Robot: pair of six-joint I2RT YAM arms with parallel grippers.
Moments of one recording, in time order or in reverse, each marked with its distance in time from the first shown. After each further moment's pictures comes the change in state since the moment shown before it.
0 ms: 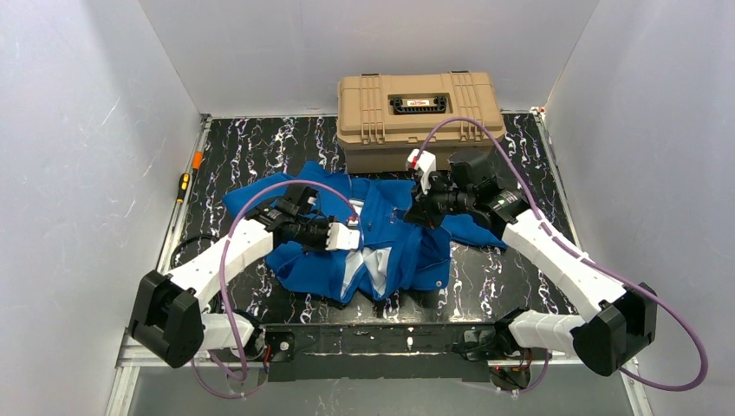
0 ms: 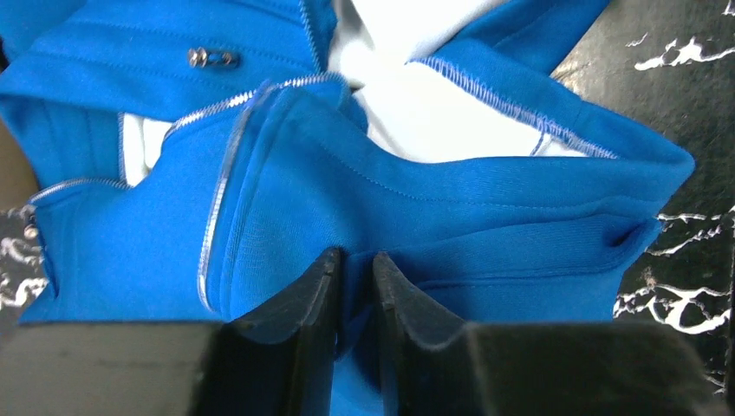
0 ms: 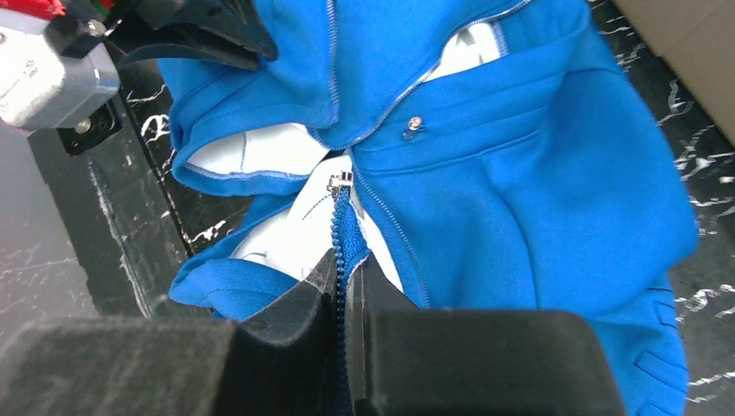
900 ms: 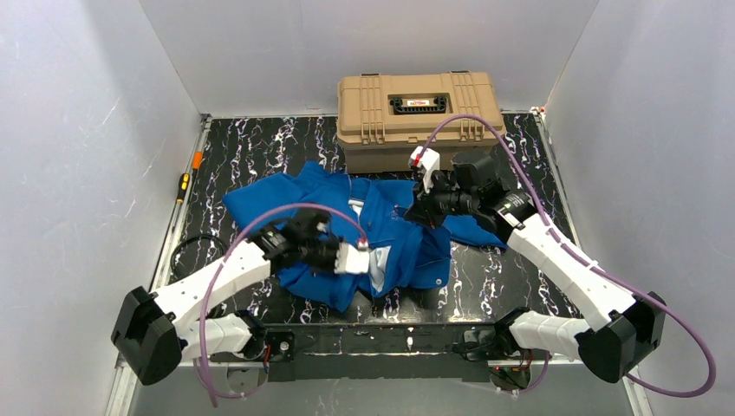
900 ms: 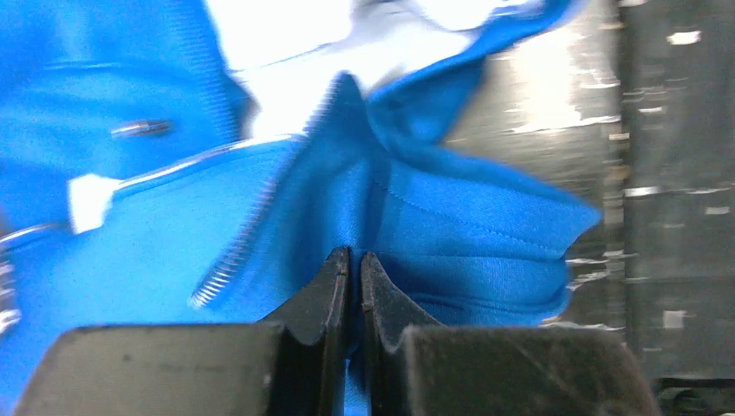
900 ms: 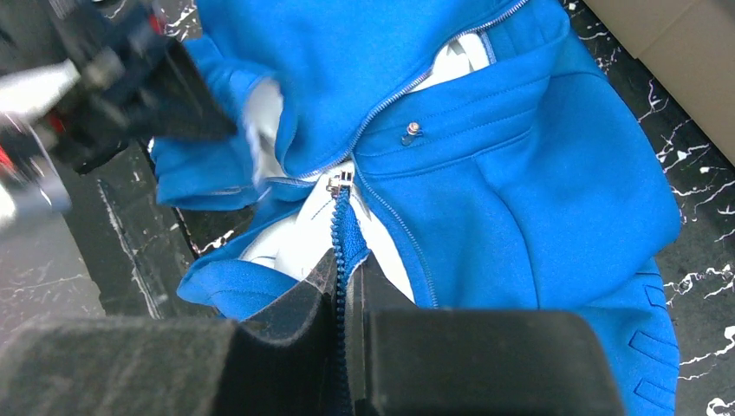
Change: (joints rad) left arm -0.299 -0.122 -0.148 0.048 -0.078 -0.268; right arm 0.027 -0.044 0.016 -0.019 0.036 0.054
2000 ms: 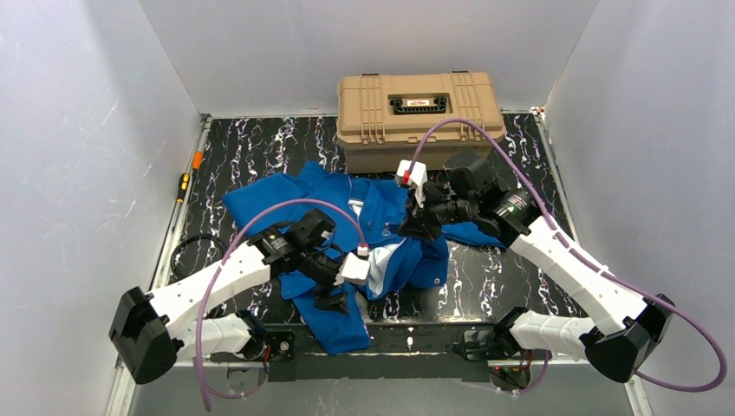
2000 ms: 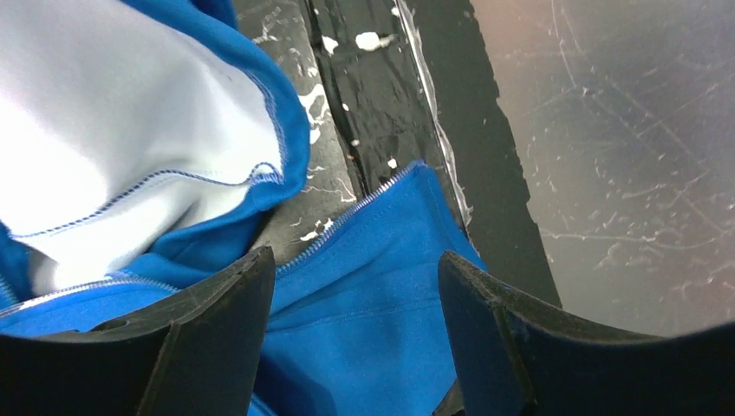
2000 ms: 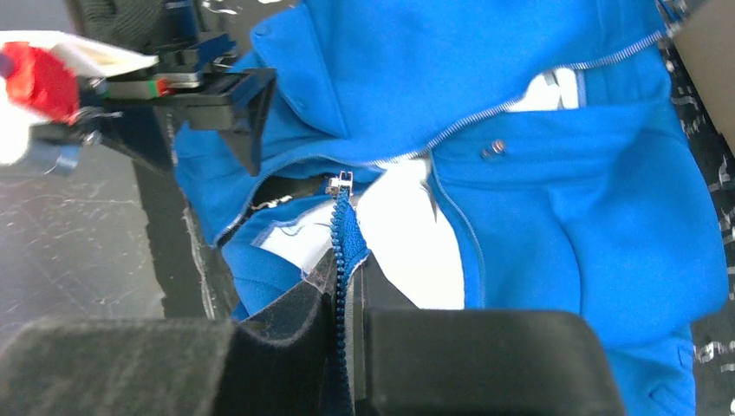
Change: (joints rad) left arm 0.010 -0.037 0.089 -0.131 0.406 -0.158; right arm 0.120 0.006 0.121 -0.165 -0.103 -0.133
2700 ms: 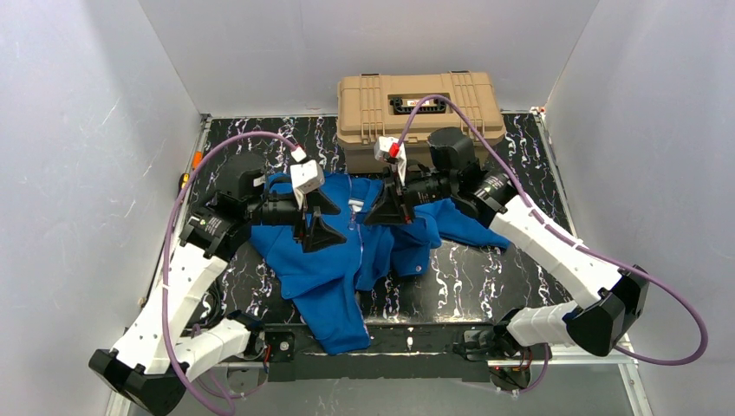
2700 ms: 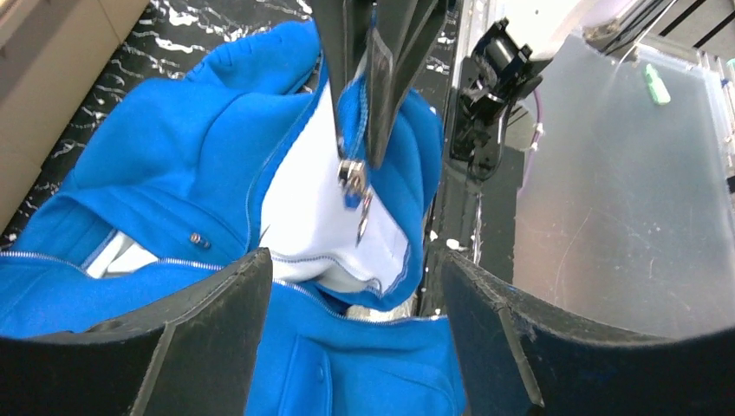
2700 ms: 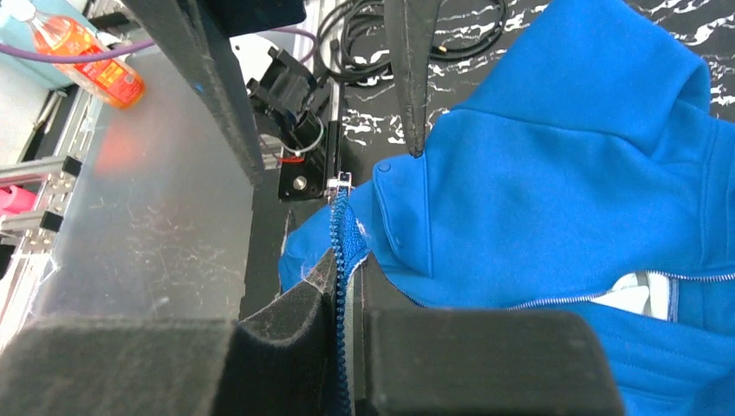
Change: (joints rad) left arm 0.362 -0.110 0.361 0.106 0.098 -0.559; right arm 0.014 0.155 0.089 0.343 -0.339 0.206
